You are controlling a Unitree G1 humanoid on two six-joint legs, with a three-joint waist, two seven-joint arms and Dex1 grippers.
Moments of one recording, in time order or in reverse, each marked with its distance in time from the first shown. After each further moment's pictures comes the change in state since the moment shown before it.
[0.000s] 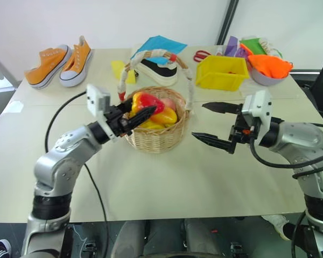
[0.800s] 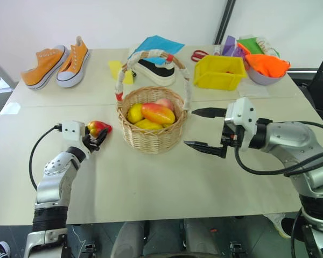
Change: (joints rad) left arm 0.255 -0.010 0.165 0.340 0.401 -0.330 0.055; right arm -0.047 -0.013 0.110 -0.026 -0.078 0.003 0.030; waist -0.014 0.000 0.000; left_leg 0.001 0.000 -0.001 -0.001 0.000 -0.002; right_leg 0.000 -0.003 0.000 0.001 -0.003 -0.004
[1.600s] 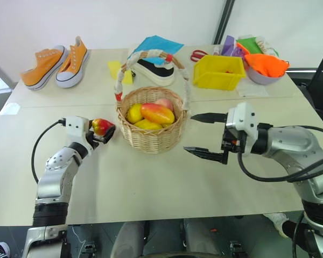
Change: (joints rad) left arm -0.045 0.013 -0.040 0.012 0.006 0.021 -0.025; right arm 0.038 -0.004 -0.020 -0.059 0.036 0.042 0.004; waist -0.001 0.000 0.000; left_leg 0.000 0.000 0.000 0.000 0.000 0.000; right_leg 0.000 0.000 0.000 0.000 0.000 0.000
